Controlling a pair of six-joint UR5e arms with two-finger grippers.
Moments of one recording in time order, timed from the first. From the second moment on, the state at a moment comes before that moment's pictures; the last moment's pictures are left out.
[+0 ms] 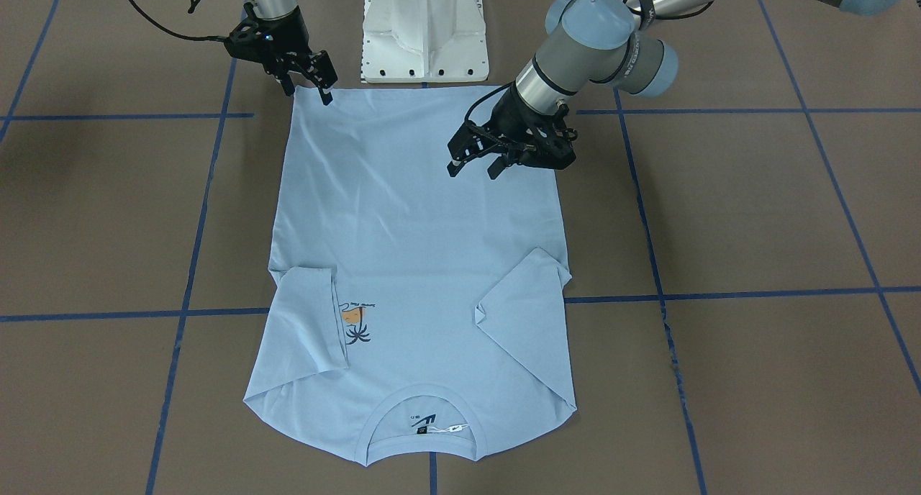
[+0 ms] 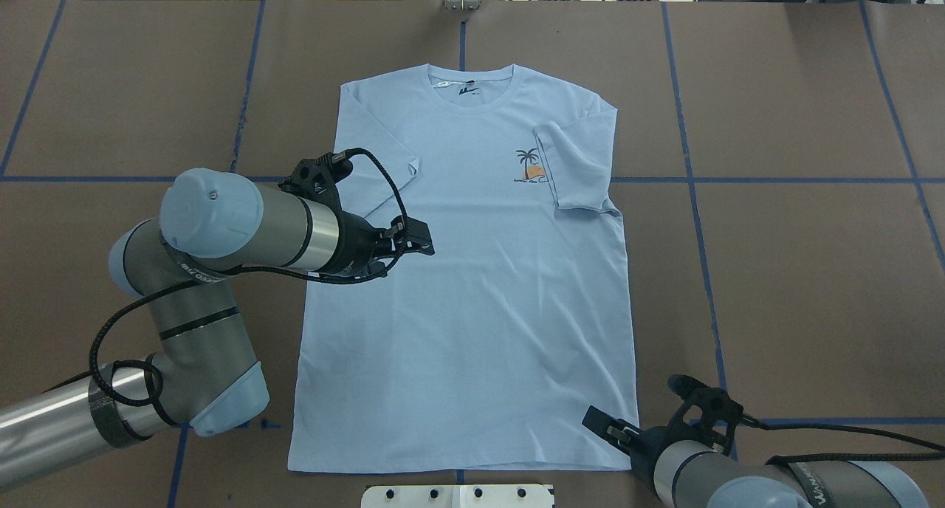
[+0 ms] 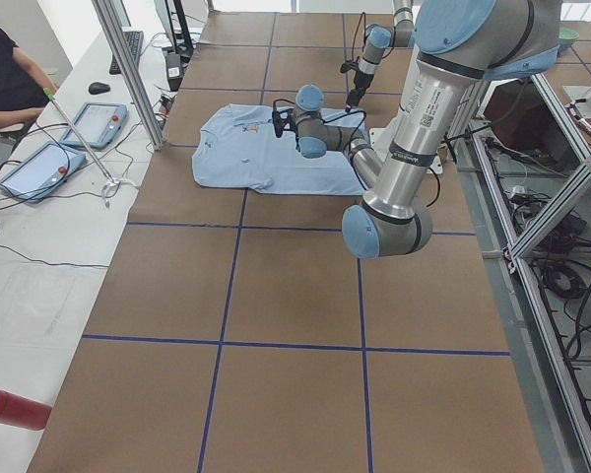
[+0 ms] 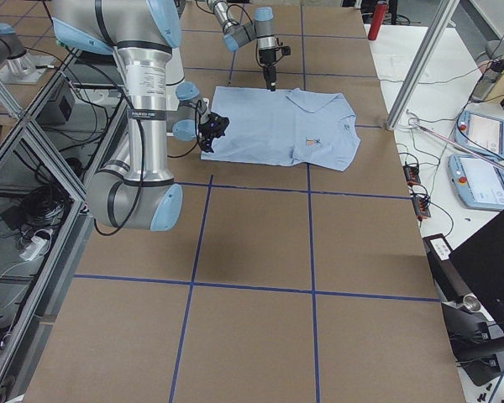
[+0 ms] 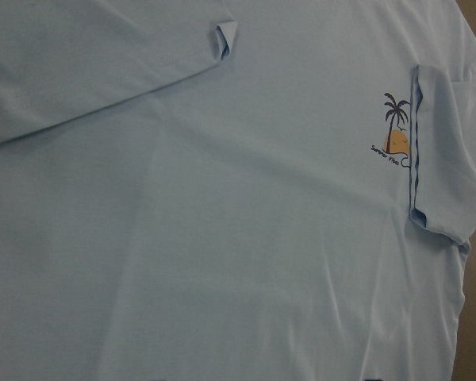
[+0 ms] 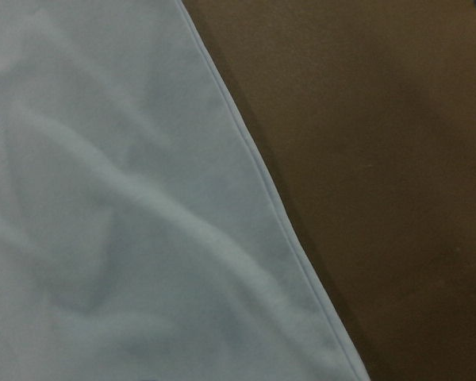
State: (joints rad) left arm -0.52 -2.06 -1.72 -2.22 -1.90 -1.65; right arm -0.03 -1.57 2.13 -1.26 1.28 2.09
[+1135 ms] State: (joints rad) left arm -0.51 -2.06 -1.73 -2.22 -1.90 -1.70; right arm -0.13 -1.64 2.15 -1.27 1.21 2.15
